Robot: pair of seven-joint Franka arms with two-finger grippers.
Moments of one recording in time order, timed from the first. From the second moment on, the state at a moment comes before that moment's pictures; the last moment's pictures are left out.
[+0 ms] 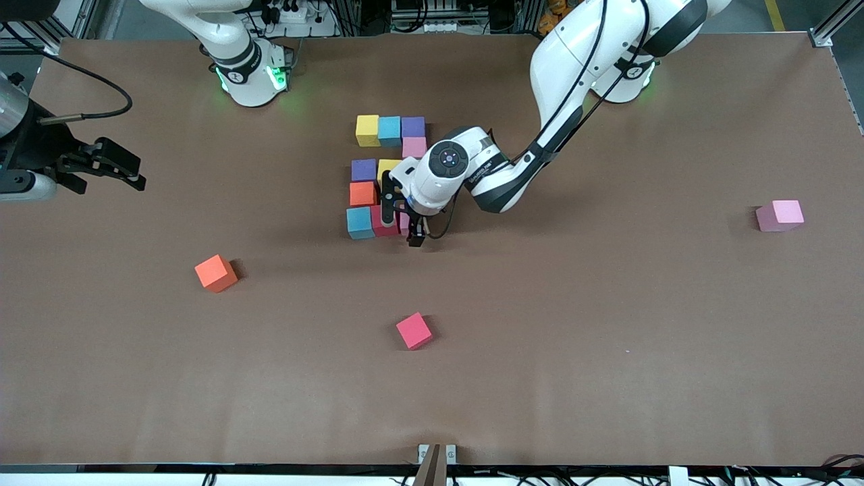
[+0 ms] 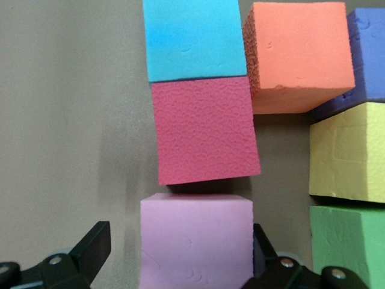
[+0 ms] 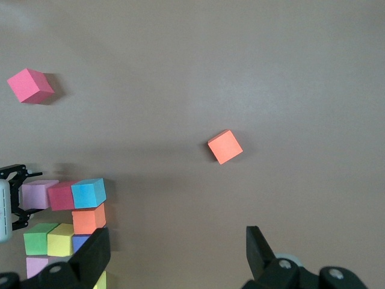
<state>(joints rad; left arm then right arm) -0.53 0.82 -0.42 -1.61 0.12 2.55 0.65 0.01 0.03 0.06 -1.50 0.05 1.55 0.05</state>
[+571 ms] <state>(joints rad) -0.51 0.81 -0.48 -1.60 0.12 2.55 0.65 0.01 0.03 0.06 -1.50 0.05 1.55 0.05</state>
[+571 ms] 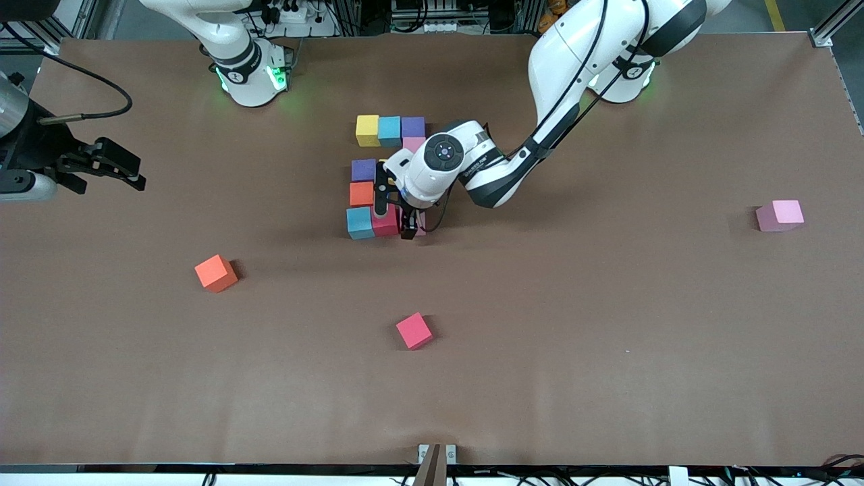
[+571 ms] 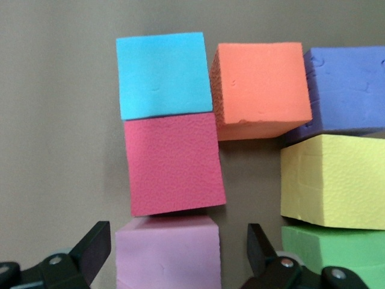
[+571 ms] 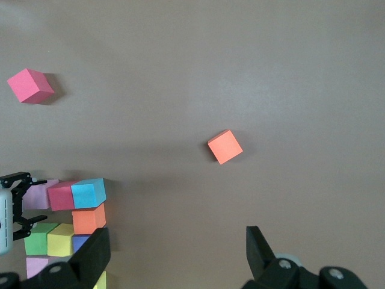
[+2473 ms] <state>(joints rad) -0.03 0.19 -0.26 -1.58 -0.07 1.86 0.06 0.01 0.03 0.06 -1.53 0.04 1.56 0.05</state>
